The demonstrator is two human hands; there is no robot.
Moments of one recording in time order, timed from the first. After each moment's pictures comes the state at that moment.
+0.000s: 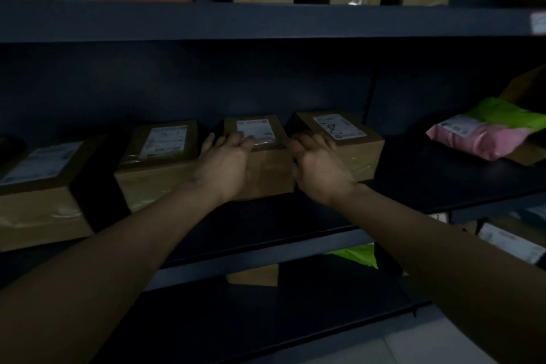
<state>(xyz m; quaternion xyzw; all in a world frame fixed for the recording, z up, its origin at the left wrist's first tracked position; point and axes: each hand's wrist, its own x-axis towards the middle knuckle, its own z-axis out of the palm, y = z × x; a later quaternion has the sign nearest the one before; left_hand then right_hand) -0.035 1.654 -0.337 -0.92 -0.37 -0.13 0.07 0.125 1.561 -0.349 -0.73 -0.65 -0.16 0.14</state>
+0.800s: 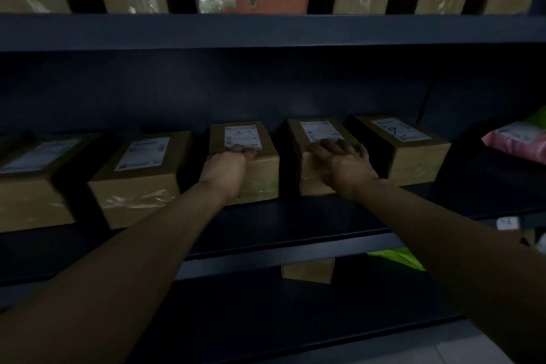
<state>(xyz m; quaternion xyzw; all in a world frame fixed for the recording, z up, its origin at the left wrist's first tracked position) -0.156 1.715 -0.348 -0.90 -0.43 -0.08 0.03 0.052 1.610 -0.352 -0.79 -0.60 -0.07 0.02</state>
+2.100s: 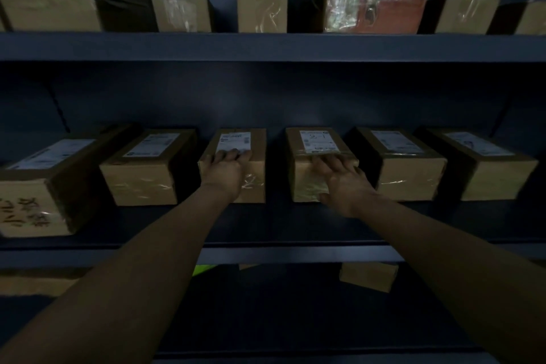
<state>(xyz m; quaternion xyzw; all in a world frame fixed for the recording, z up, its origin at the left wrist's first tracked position) -0.310 1.770 -0.364 -0.85 -0.52 -0.06 0.08 -0.097 1.649 -0.357 -0.76 -0.65 -0.03 0.03</state>
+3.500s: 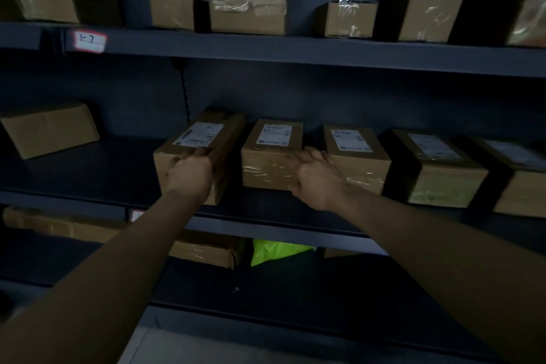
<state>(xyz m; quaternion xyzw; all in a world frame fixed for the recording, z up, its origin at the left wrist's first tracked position) -0.616 1.792 -0.364 -0.78 -0.60 -0.13 0.13 -0.383 1.713 -0.332 -0.63 -0.77 -0.07 0.05</state>
